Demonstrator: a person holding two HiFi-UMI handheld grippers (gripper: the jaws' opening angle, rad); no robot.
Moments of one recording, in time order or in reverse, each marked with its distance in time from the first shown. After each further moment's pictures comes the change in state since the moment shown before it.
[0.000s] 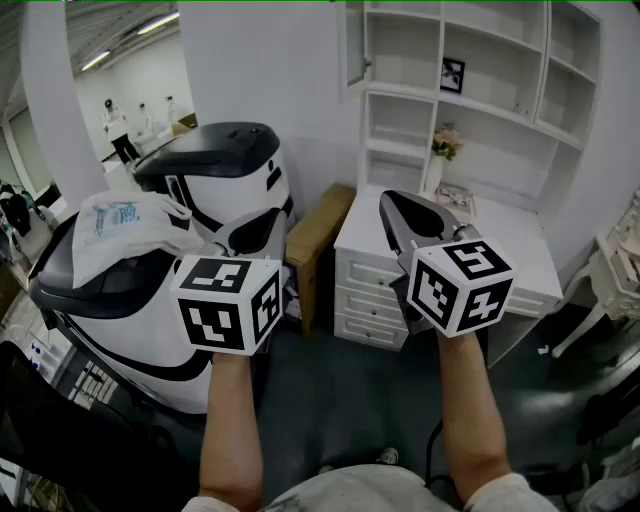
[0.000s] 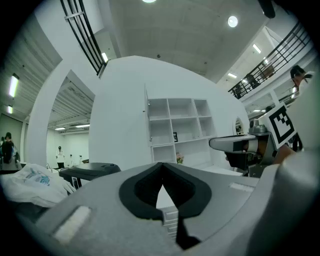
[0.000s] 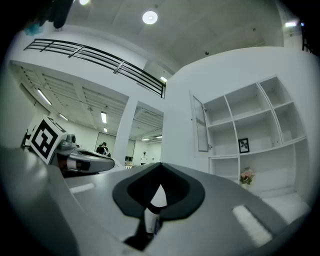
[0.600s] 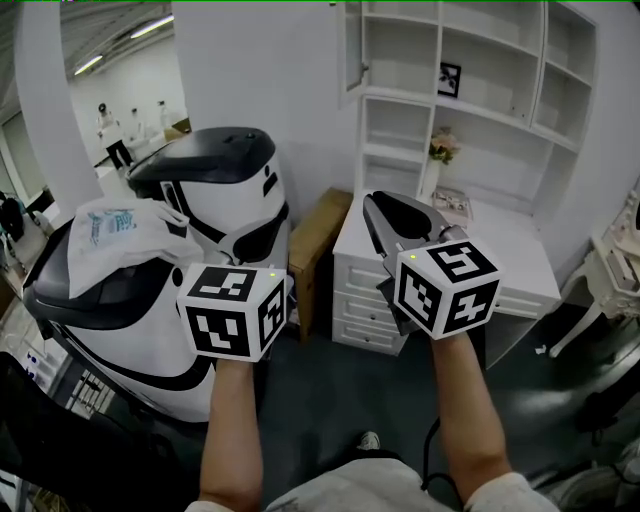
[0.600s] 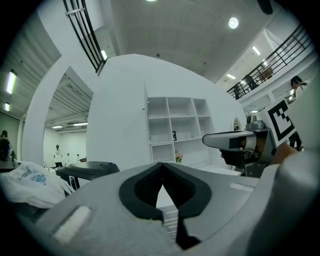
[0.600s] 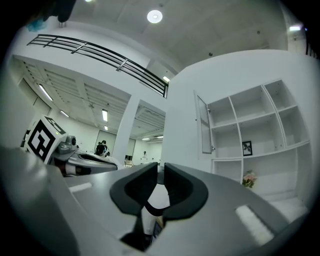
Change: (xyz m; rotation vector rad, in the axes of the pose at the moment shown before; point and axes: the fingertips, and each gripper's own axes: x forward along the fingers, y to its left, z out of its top) left arm 0.004 0.014 -0.012 -0.001 0.015 -0.026; right arm 0.026 0.025 0.000 -0.029 0.000 0.008
